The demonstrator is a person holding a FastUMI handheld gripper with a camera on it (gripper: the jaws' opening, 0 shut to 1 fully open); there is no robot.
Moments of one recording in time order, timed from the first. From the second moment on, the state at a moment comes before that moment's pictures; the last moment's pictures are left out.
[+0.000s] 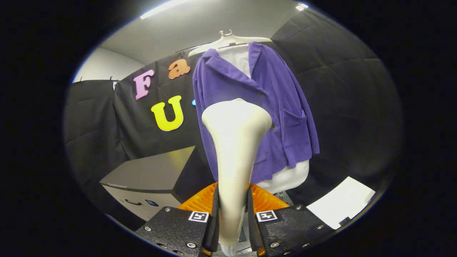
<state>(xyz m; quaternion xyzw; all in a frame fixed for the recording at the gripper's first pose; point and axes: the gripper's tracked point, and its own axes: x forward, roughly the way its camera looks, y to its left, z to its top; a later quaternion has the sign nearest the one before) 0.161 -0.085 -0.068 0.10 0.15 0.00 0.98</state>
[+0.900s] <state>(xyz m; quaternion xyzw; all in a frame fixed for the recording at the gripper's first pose) 0.246 -0.151 0.133 0.09 -0.02 -0.01 1.00</state>
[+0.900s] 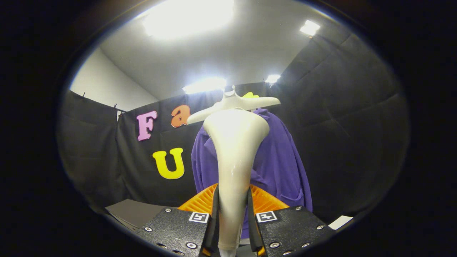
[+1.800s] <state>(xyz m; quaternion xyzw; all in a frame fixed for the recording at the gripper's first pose) 0.375 -0.248 0.096 0.14 -0.02 -0.10 0.98</state>
